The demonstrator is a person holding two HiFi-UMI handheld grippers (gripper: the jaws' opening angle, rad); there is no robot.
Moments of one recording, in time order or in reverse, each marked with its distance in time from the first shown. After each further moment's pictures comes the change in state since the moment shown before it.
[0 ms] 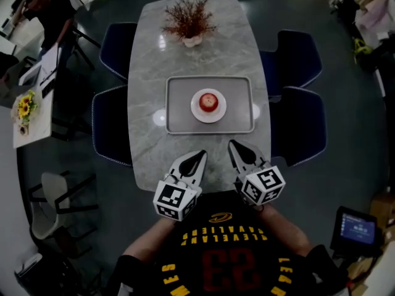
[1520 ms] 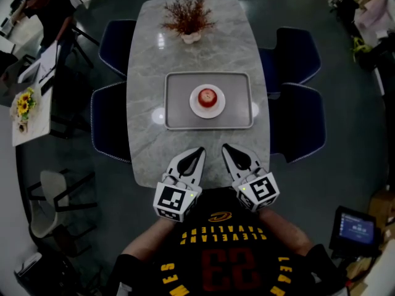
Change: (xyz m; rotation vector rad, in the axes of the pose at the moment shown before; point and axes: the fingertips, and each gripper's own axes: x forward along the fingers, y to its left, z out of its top) left arm -0.010 -0.006 0.003 0.070 -0.052 0.030; right arm -0.013 0.036 0.002 -0.183 -0.042 0.060
